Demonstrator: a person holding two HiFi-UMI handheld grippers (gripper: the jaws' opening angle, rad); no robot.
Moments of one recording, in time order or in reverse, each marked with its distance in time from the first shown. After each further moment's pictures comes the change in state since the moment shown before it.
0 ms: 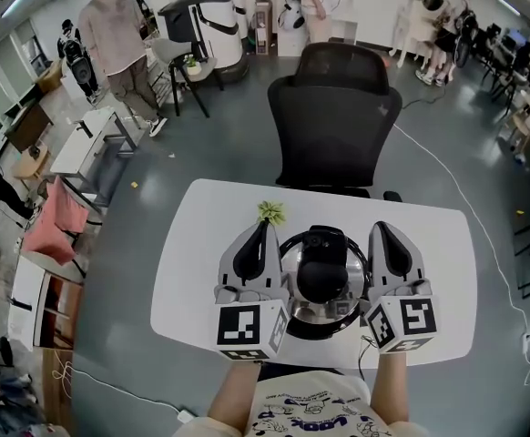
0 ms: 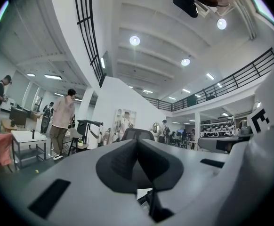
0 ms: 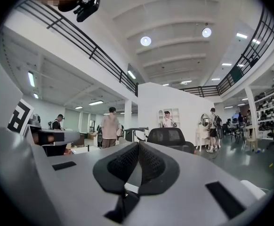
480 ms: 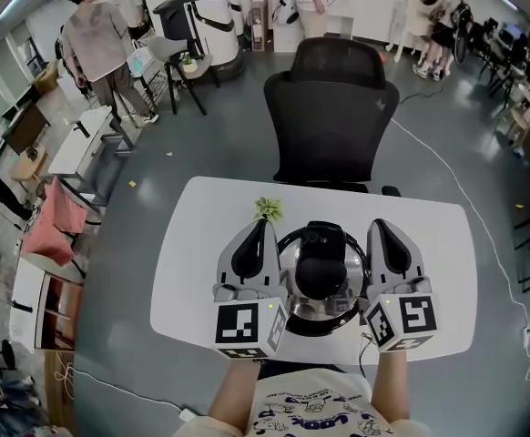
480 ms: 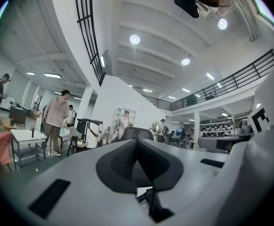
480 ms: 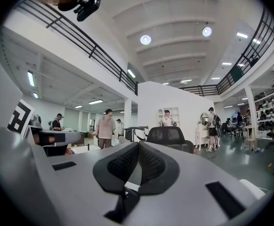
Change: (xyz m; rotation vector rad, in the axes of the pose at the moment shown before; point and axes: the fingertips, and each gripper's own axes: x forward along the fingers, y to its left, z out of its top) left arm 0.000 -0.002 -0.006 -0.005 0.015 -0.005; right arm -0.003 0.000 -0.004 -0.002 0.016 -0.003
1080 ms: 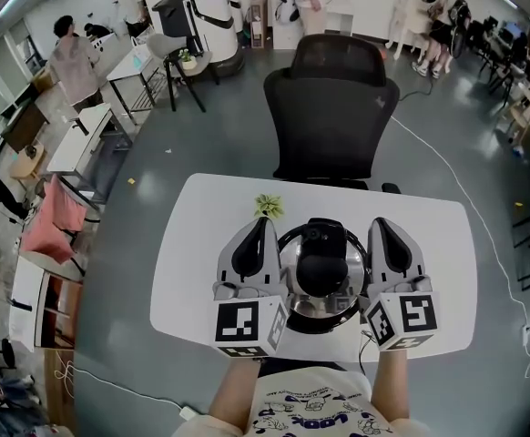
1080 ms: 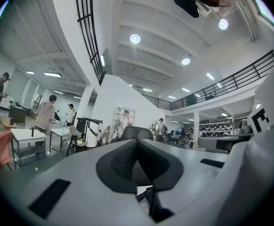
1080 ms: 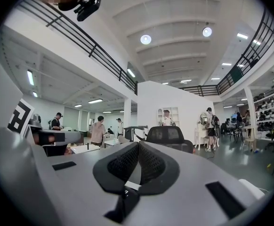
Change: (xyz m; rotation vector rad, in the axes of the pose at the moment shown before) left arm -0.003 0.004 -0.002 -0.008 0.009 -0.005; right arm -0.001 0.004 -0.001 -0.005 0.006 -0.008
